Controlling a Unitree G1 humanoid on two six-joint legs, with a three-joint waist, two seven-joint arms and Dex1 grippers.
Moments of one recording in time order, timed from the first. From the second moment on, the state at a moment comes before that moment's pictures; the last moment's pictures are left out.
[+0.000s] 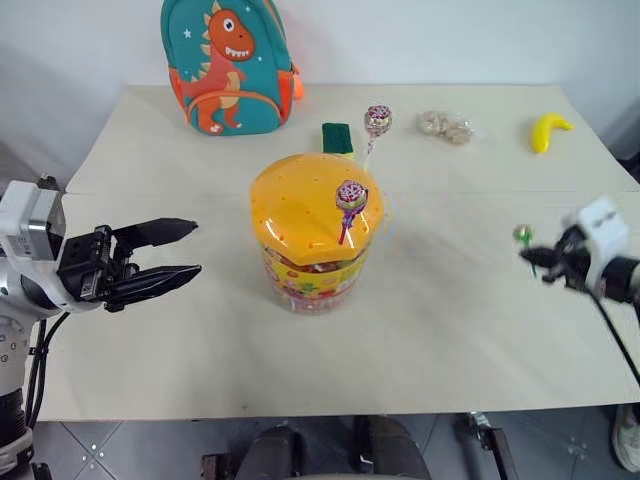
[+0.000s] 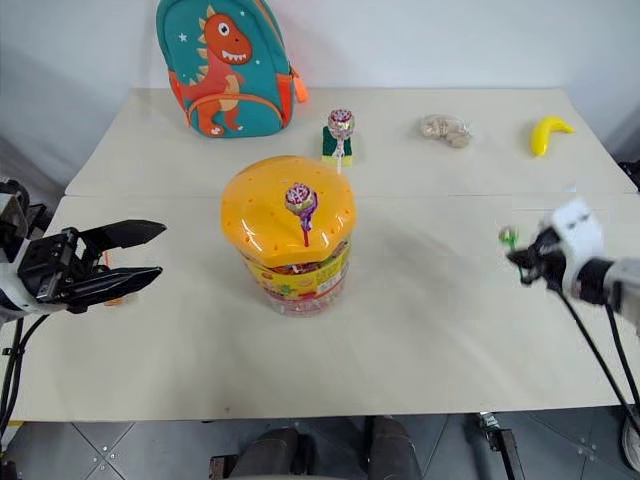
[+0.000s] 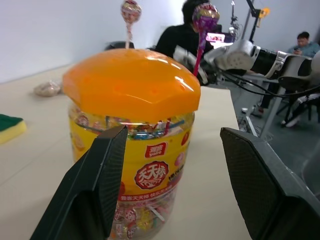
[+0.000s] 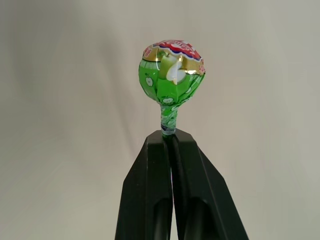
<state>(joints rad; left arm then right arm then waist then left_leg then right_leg) -0.23 0.85 0.49 -0.22 -0.92 0.54 -1.26 -0.21 -1.09 -0.11 0.11 0.41 0.60 0.80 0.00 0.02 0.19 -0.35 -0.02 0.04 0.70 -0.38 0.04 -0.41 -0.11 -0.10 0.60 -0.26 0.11</state>
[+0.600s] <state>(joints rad) -0.23 0.84 0.51 -0.22 -0.94 0.54 -1.21 -0.23 -1.02 -0.24 0.14 0.45 0.26 1.10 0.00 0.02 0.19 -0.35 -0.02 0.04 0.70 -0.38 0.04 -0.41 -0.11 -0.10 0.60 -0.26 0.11</state>
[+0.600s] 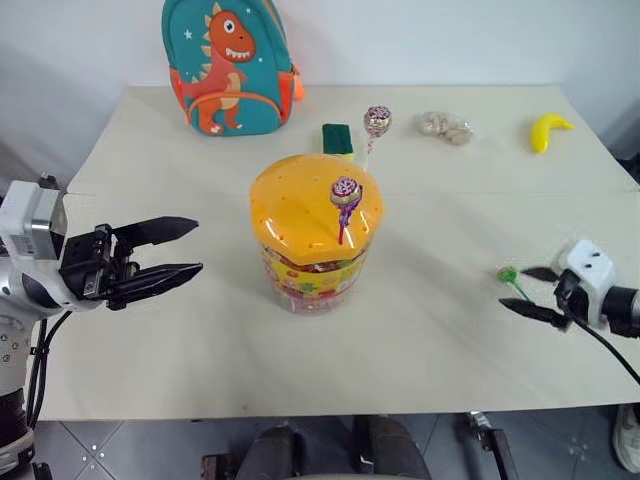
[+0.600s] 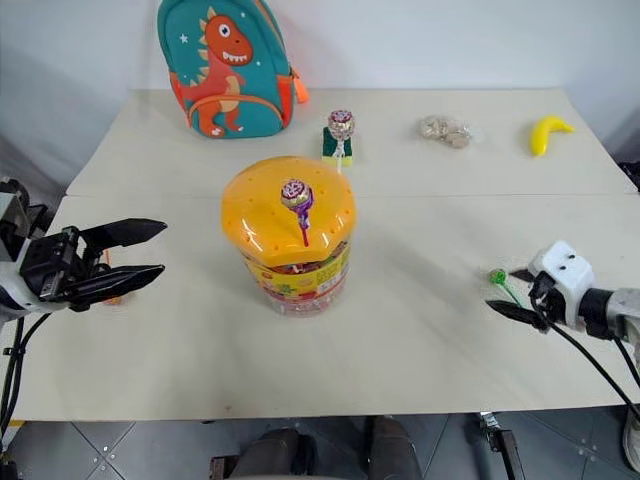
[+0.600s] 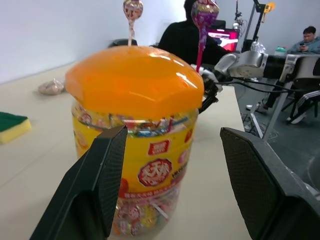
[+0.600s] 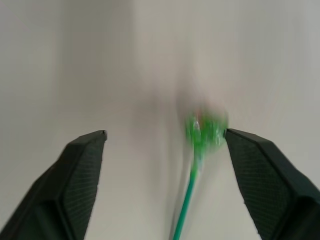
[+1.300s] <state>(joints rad) -0.22 0.79 0.55 -0.23 -1.02 0.56 -1.11 -0.82 -0.58 -0.11 -0.11 0.80 0.69 0.86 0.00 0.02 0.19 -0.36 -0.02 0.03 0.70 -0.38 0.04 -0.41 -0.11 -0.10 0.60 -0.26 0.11</state>
